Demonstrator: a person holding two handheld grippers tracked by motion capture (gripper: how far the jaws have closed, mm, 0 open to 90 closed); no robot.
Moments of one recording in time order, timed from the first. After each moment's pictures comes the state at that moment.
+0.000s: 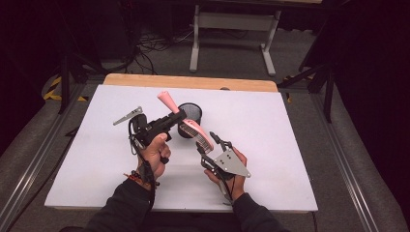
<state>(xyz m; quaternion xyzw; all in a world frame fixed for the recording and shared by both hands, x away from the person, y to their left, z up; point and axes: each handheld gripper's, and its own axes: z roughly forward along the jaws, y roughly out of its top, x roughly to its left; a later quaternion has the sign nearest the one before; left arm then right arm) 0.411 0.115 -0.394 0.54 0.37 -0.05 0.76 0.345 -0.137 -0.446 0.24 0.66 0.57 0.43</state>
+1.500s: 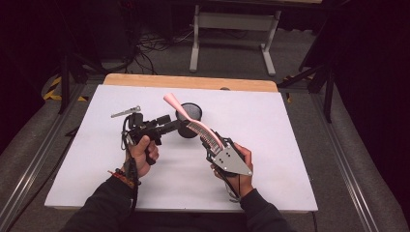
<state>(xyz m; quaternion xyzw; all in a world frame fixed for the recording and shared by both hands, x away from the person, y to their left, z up) 0.425 0.148 -0.406 0.62 0.38 -0.07 0.68 0.338 -0.141 -0.410 0.18 0.70 0.51 0.47</state>
